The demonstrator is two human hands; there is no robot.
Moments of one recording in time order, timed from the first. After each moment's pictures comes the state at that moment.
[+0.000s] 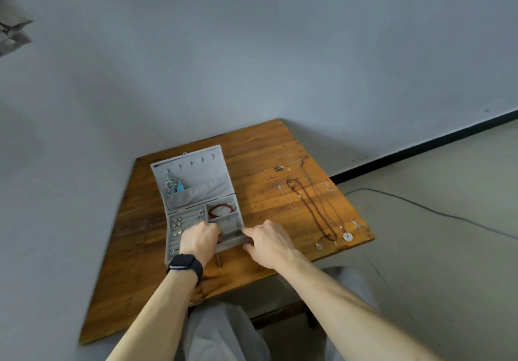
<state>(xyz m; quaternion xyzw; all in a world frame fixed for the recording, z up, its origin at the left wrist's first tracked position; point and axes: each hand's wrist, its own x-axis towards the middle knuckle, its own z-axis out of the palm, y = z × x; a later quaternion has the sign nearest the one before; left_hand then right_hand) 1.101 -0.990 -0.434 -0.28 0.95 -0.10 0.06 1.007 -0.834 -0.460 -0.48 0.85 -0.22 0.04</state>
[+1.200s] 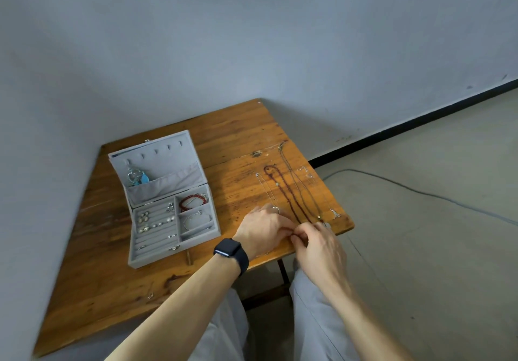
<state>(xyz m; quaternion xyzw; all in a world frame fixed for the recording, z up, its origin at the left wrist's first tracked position) 0.995 -0.870 -0.459 0.03 1.00 0.09 0.02 0.969 -0.709 -0.508 -0.23 0.91 -0.33 -0.02</state>
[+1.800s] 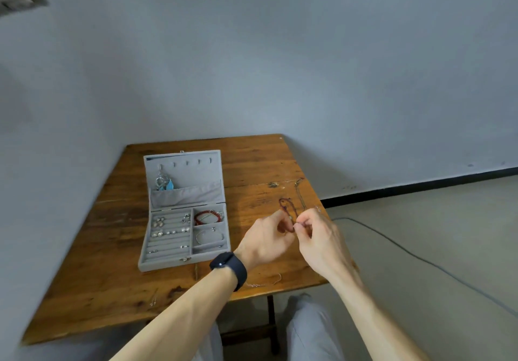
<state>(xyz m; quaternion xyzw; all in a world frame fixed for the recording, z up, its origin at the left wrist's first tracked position) 1.008 -0.888 -0.416 -0.13 0.90 0.41 -0.10 0.937 -0.743 -0.405 -0.35 0.87 -0.36 -0.03</state>
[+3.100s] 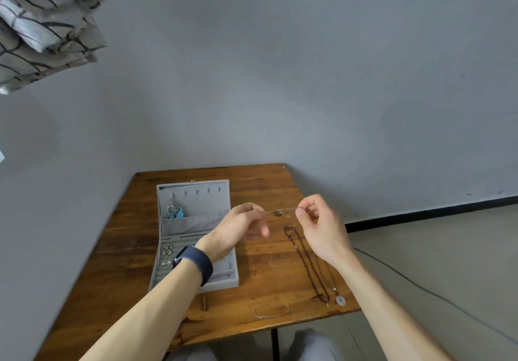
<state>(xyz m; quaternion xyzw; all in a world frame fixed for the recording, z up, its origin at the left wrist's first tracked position) 1.039 -0.948 -0.318 -0.17 0.73 0.66 -0.08 0.924 -0.775 -0.327 -0.35 0.82 -0.45 -0.02</state>
